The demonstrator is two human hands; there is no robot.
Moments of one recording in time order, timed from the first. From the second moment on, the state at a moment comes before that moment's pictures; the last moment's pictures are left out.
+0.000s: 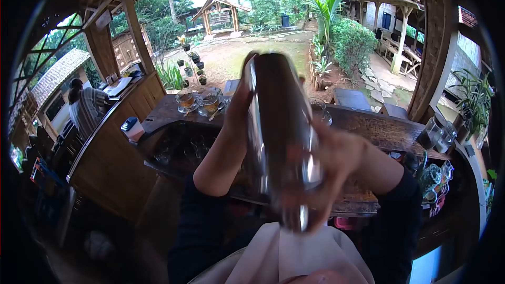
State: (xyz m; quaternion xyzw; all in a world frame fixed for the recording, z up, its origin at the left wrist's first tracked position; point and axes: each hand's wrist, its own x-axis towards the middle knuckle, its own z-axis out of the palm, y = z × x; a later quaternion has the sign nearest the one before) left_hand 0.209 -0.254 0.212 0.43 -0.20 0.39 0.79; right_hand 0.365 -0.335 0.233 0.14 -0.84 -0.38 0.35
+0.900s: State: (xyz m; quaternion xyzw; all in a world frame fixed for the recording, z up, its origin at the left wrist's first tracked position) left_hand 0.219 -0.255 0.199 0.49 -0.33 0.40 0.70; right_hand 0.357 -0.363 0.236 0.04 -0.85 -0.37 0.37
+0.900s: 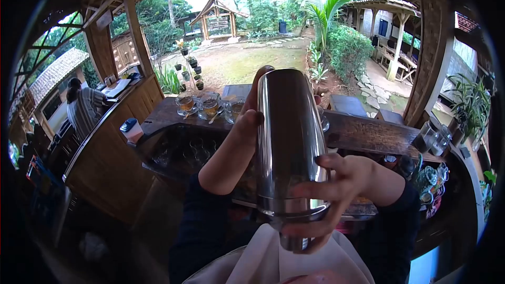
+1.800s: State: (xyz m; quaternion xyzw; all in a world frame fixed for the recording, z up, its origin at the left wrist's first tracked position) left_hand 0.258 -0.264 0.212 0.28 -0.19 0.16 0.93; right_hand 0.382 -0.407 0.254 -0.18 -0.90 -0.28 0.29
